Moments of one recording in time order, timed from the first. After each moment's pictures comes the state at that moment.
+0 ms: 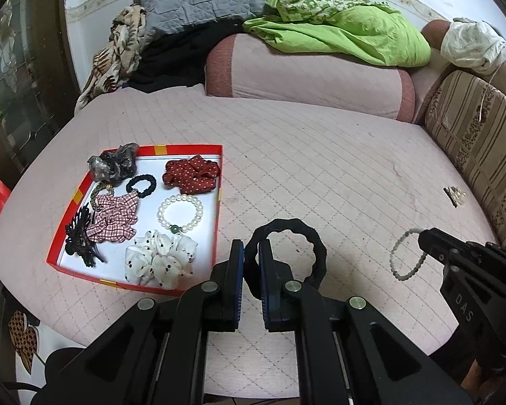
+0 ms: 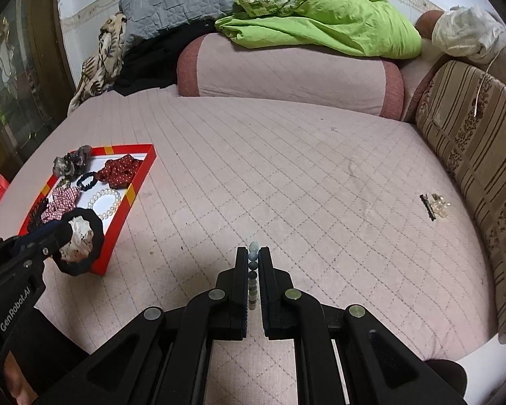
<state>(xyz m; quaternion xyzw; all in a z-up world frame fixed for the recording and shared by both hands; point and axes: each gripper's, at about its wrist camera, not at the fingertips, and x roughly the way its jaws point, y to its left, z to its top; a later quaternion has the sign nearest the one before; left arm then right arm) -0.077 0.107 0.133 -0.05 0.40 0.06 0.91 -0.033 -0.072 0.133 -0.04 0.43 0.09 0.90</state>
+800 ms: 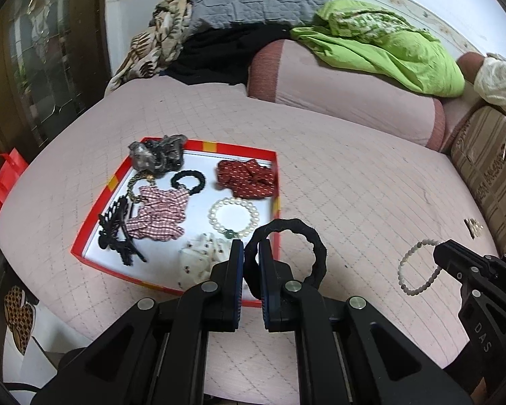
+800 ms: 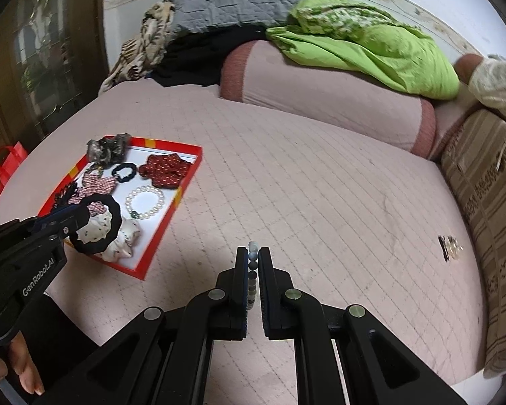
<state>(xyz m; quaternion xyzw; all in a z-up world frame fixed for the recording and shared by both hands) -0.083 0.180 0.132 -0.10 0.39 0.11 0.91 -0.037 0.001 0.152 -0.10 0.41 0.15 0.89</state>
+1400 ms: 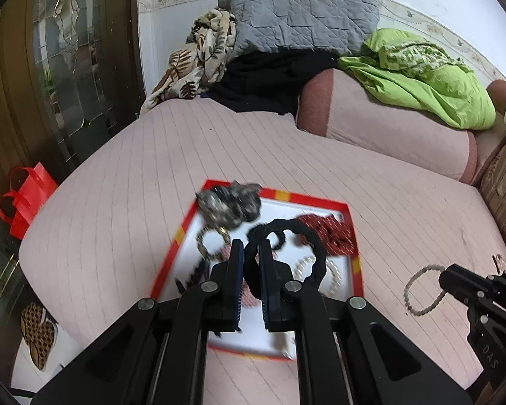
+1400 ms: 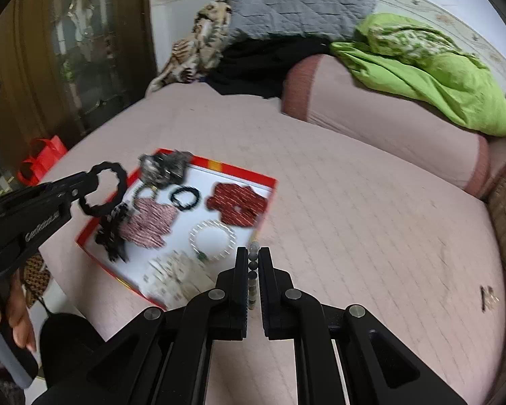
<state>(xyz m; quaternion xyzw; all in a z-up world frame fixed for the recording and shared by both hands) -0.060 0.294 0.165 -0.09 0.36 0.16 0.92 -0.005 0.087 0.164 -0.10 0.40 0.25 0.88</state>
